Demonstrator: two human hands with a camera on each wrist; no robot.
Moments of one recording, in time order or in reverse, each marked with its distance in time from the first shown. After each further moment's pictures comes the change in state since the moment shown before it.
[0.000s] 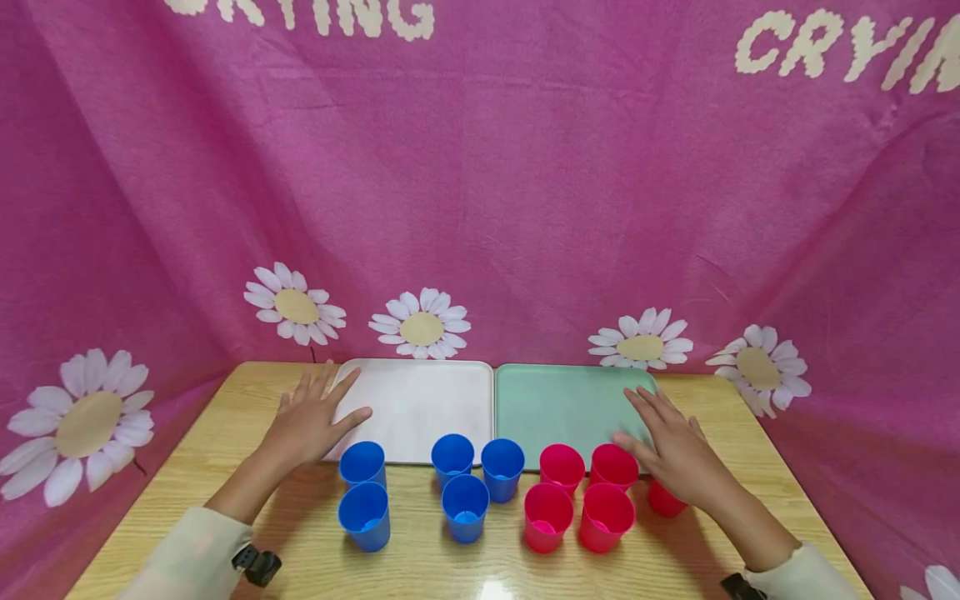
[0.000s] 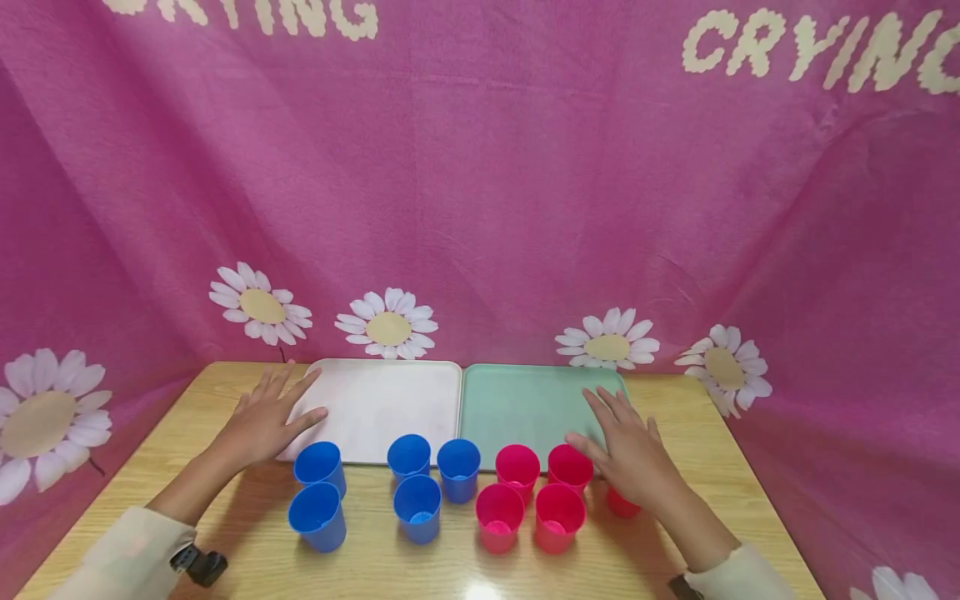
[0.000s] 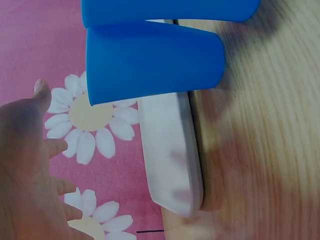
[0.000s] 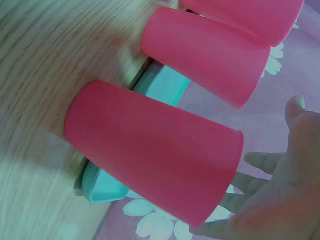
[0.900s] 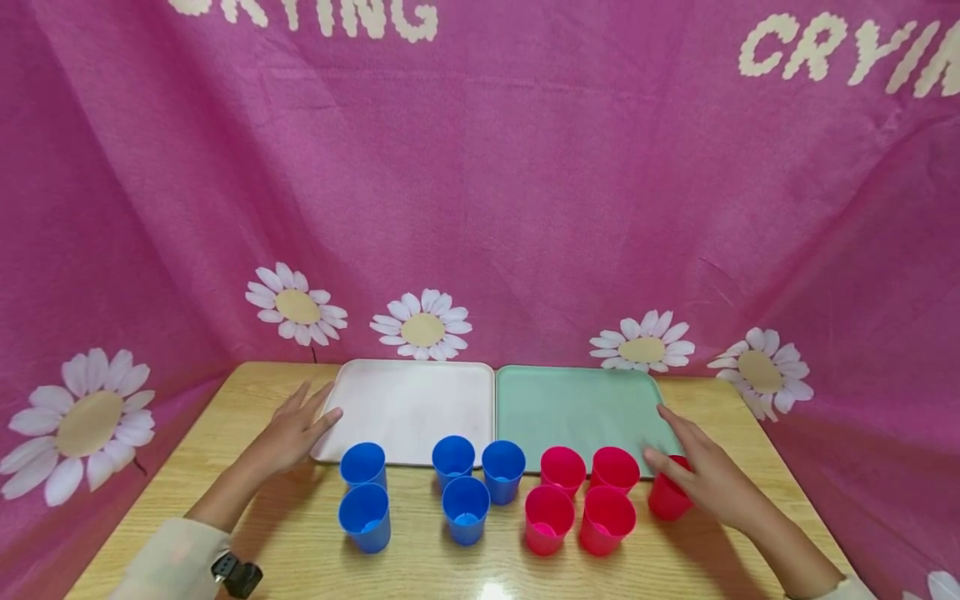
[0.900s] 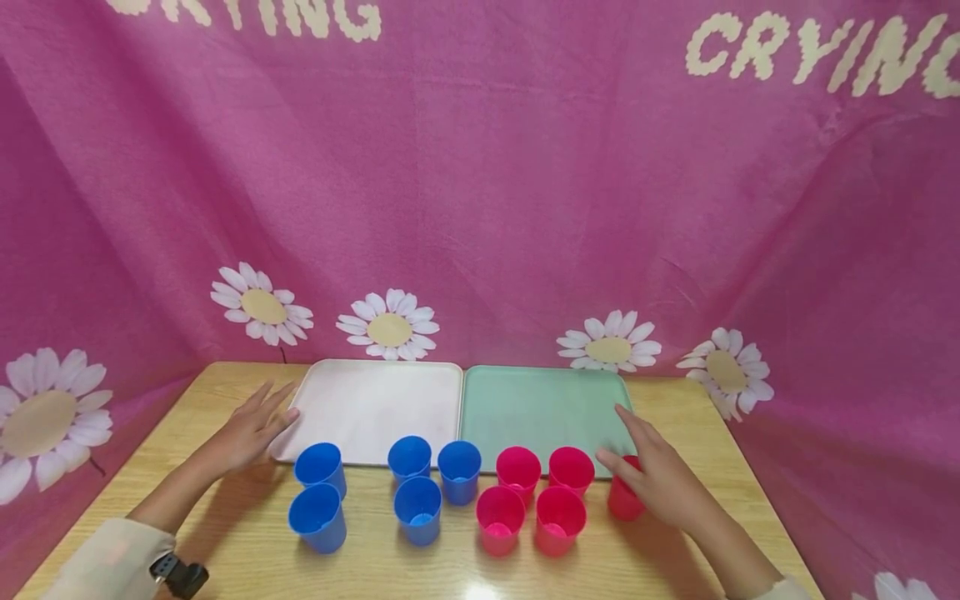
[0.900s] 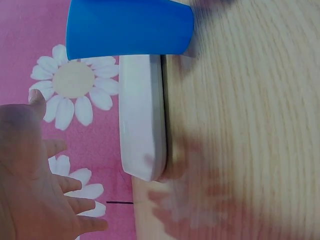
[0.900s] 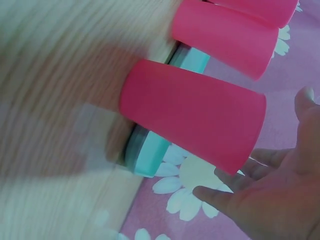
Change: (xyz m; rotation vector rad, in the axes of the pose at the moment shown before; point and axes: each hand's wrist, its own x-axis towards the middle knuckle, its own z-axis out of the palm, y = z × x) left_hand -0.009 -0.039 0.007 -0.231 -0.102 -0.048; right_hand -0.025 0.026 -0.009 0.168 -0.055 0.049
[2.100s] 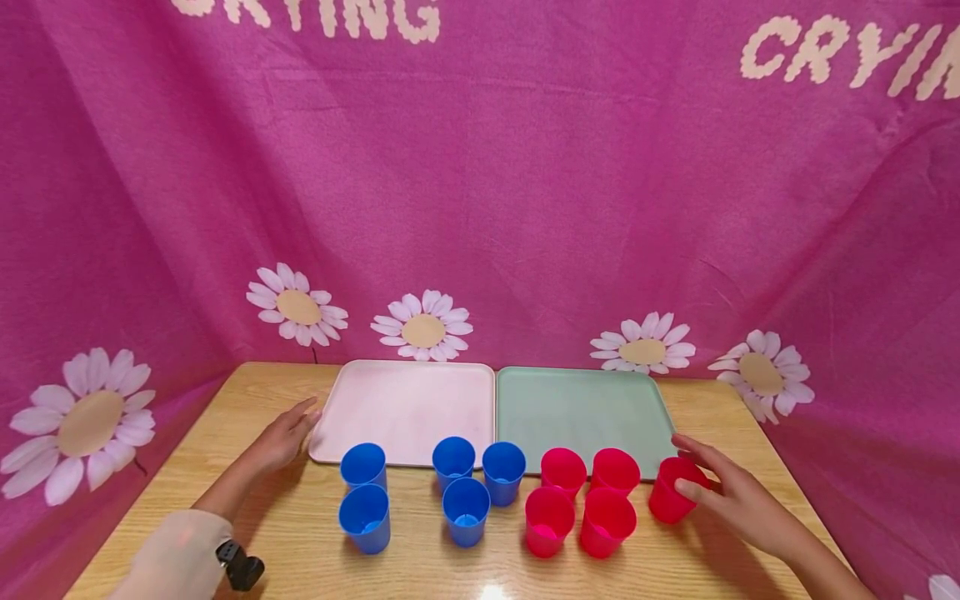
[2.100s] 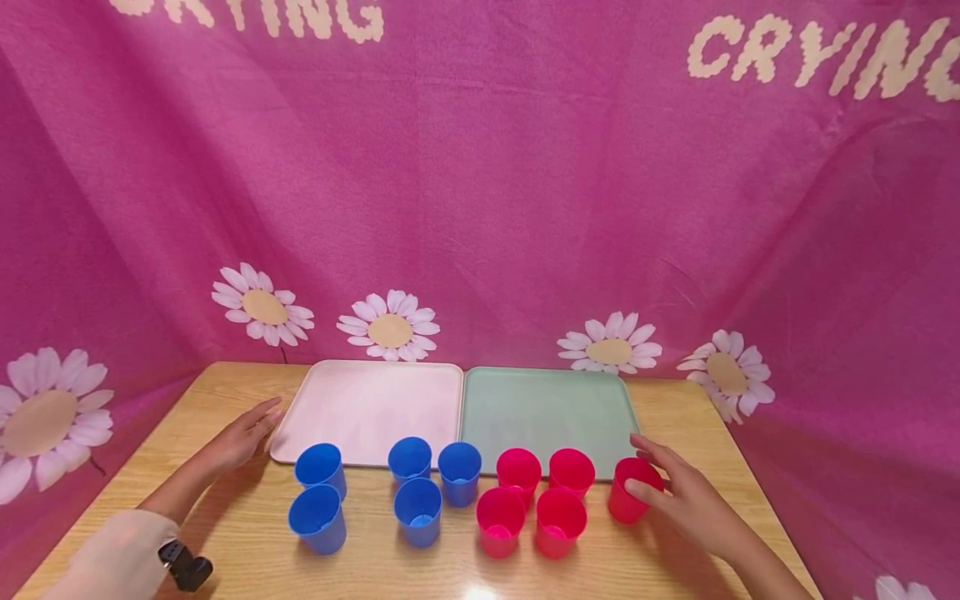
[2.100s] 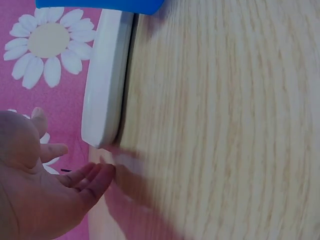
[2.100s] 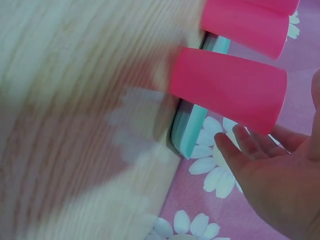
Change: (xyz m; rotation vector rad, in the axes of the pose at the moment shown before) left_hand 0.013 -0.044 0.012 -0.248 -0.020 -0.008; right_hand -0.030 0.034 -0.006 0.213 -0.019 -0.049
